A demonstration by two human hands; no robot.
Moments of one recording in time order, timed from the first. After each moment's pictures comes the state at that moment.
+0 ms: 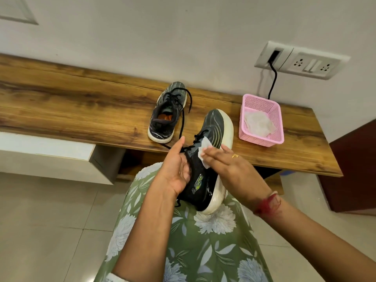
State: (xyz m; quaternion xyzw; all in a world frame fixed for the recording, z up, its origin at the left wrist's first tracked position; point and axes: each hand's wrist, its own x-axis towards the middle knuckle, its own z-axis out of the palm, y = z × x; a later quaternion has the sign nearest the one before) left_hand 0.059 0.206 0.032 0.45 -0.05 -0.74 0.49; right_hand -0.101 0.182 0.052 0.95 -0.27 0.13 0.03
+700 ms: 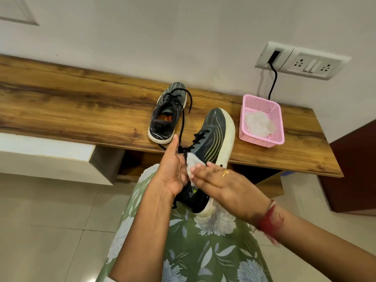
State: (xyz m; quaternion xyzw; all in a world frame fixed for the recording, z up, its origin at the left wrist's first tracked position) left_hand 0.063 0.209 0.038 0.42 -0.06 -0.76 0.49; right_hand -0.104 0.202 0.048 0.98 -0.15 0.10 0.01
